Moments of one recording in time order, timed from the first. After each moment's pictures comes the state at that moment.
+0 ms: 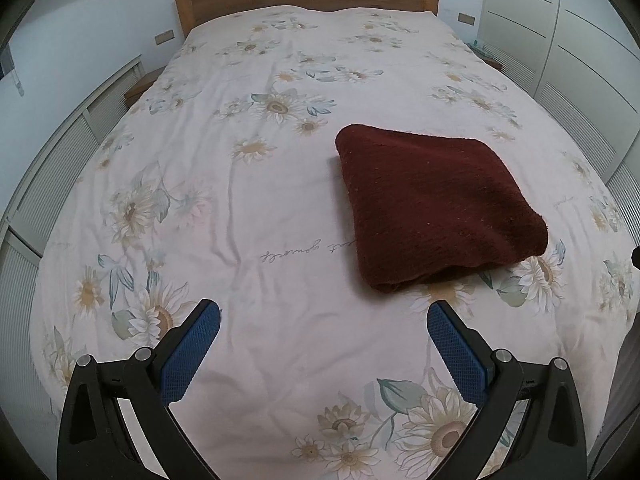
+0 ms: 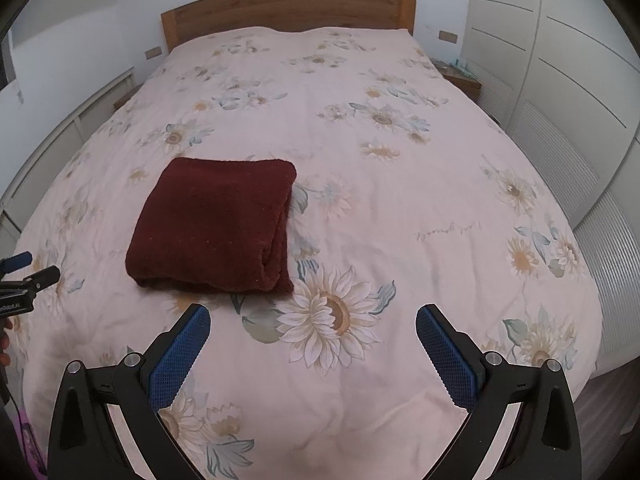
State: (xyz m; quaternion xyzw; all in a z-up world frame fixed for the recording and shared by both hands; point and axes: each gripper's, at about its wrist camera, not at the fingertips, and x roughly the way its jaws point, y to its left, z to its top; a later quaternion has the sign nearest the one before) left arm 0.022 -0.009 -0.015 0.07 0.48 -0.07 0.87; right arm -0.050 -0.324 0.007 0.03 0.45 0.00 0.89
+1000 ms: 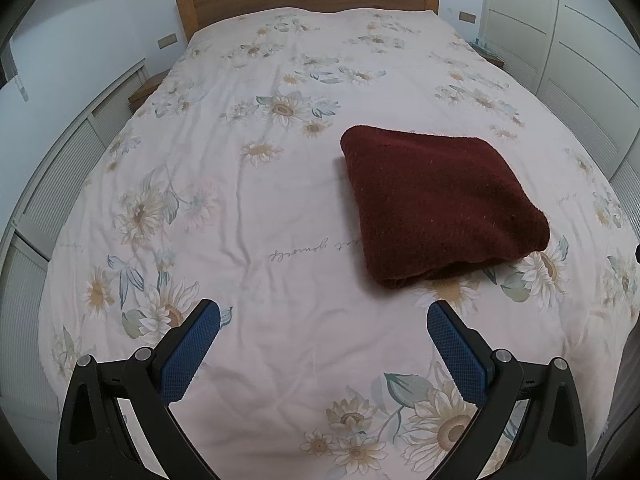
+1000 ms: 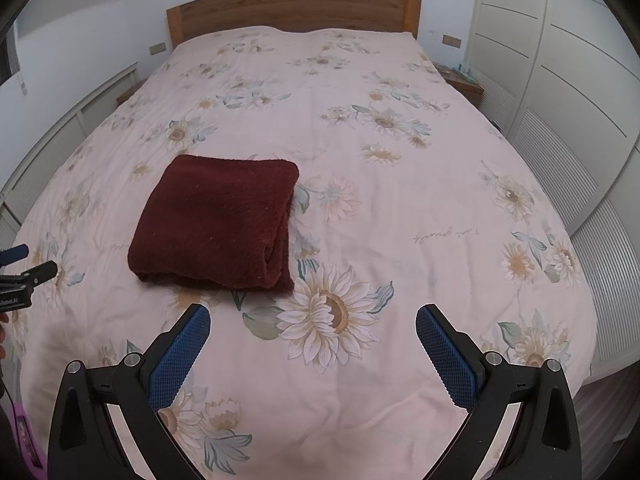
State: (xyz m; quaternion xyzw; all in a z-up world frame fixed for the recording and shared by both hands) left arm 0.015 -0.008 -0.008 0.08 0.47 -0.06 0.87; right arm -0.053 -0.324 0.014 0.02 0.45 0.01 0.89
